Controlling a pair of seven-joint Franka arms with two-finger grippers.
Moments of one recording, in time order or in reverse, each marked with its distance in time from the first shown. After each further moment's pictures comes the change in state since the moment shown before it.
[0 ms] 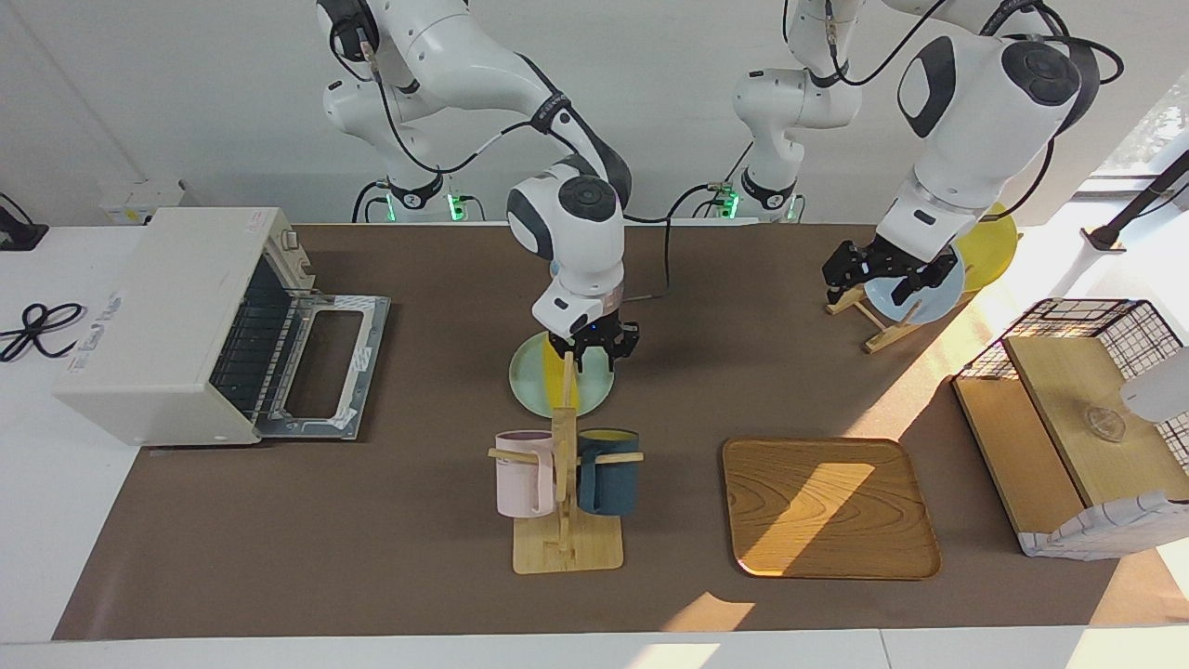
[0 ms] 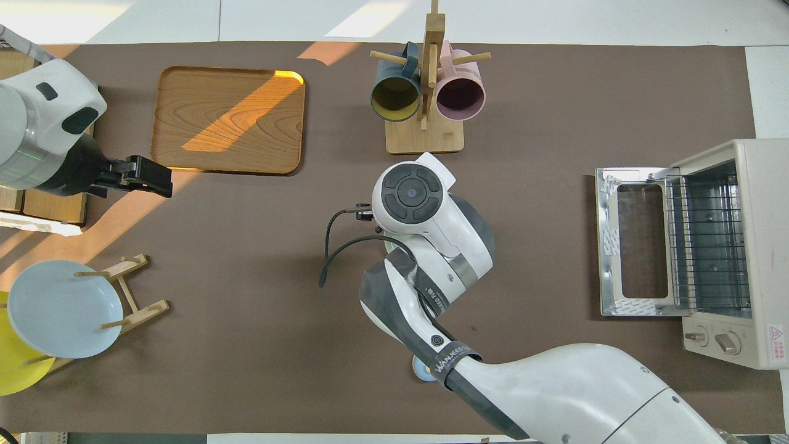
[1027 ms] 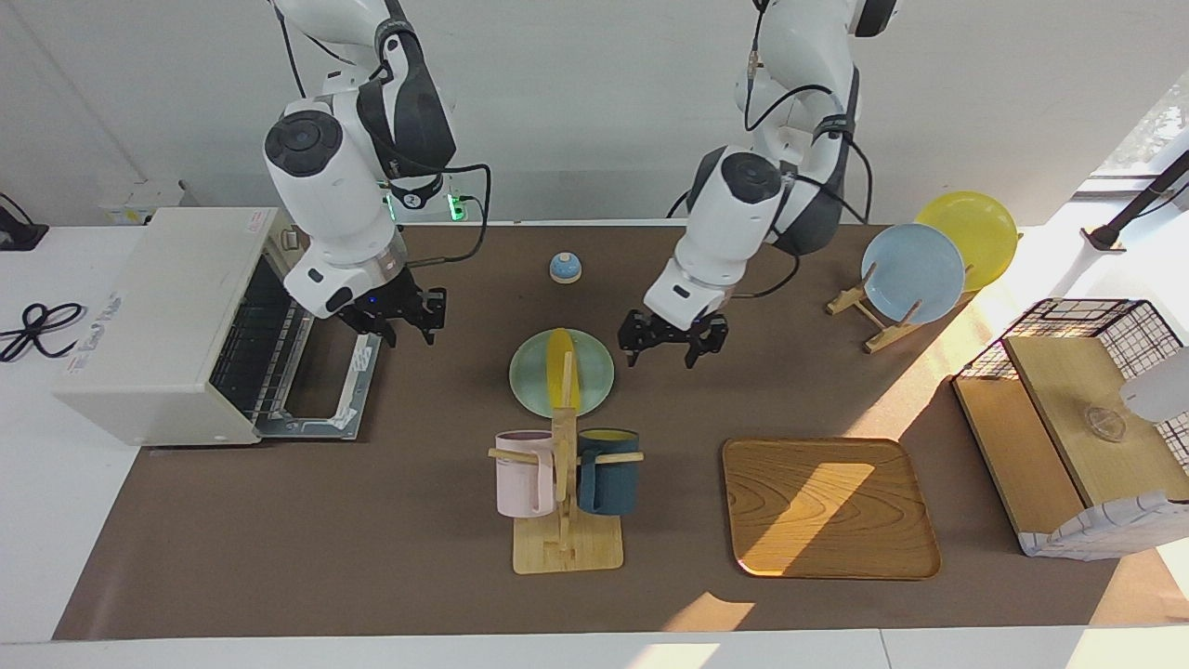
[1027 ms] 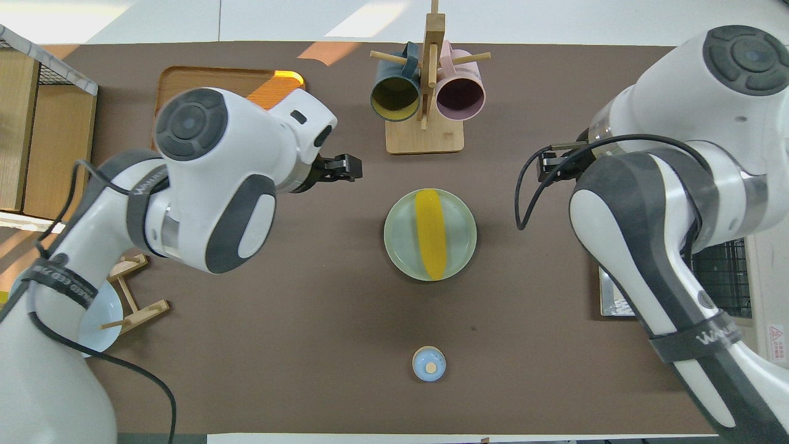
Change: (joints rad) left arm -0.294 0.200 -0.006 -0.087 -0.108 0.481 -0.293; right arm -0.393 -0.275 -0.002 0.028 0.099 -0.421 -0.460
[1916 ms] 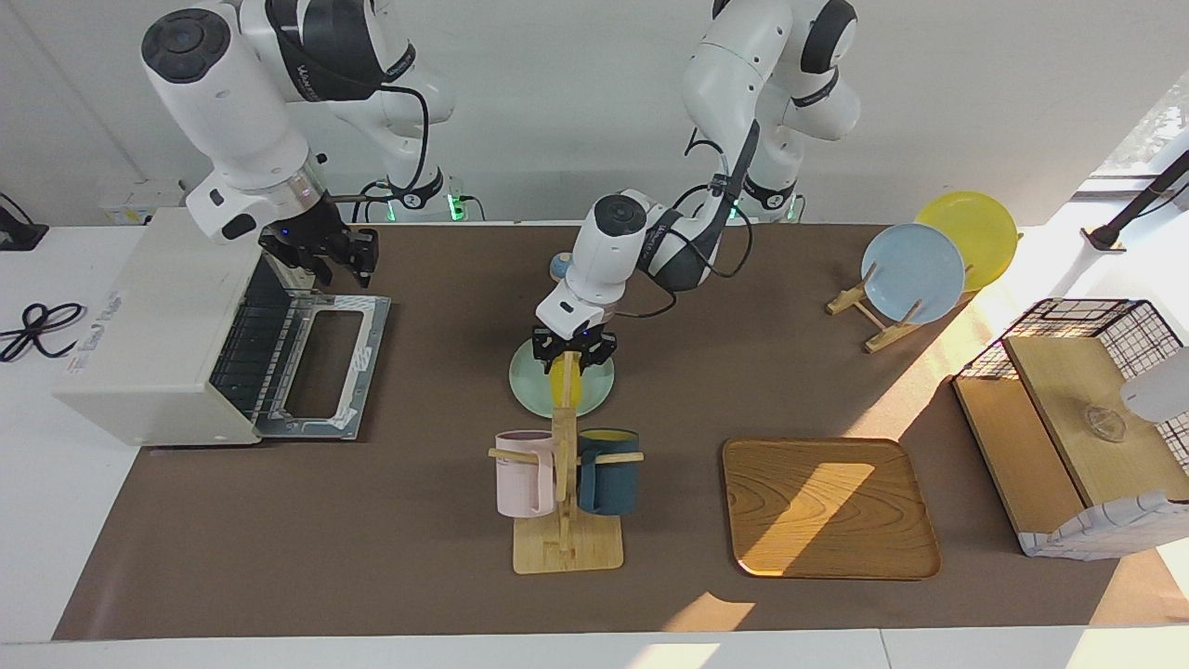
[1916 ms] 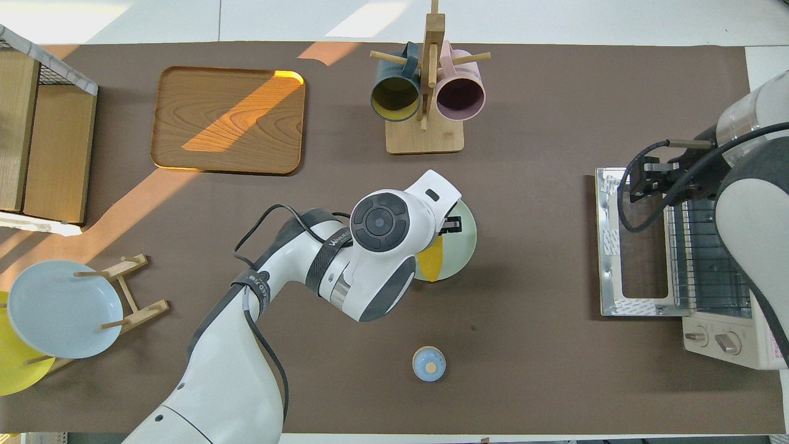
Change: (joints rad) left arm -0.258 0.234 -0.064 -0.031 -0.007 0.349 -0.255; right arm -0.136 -0.132 -0.016 0.091 0.000 -0.305 -0.023
